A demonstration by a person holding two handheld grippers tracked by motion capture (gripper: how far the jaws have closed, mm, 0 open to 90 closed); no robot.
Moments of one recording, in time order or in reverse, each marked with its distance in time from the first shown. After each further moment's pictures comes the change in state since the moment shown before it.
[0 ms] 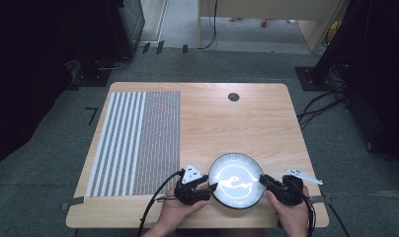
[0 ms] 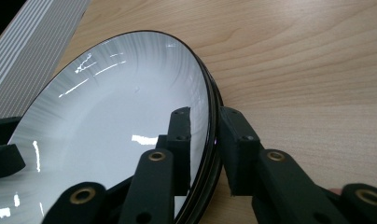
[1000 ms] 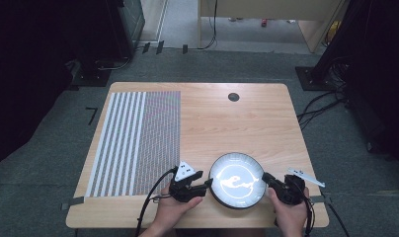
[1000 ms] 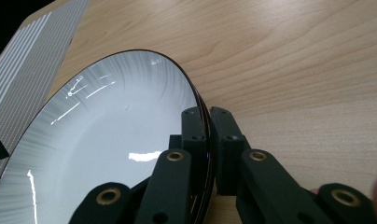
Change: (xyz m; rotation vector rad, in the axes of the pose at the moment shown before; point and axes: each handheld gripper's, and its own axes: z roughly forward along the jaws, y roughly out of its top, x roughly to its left) left arm 0.009 0.006 -0.014 -0.051 0.027 -0.039; right arm 0.000 0.000 0.000 -0.060 -0.039 0.088
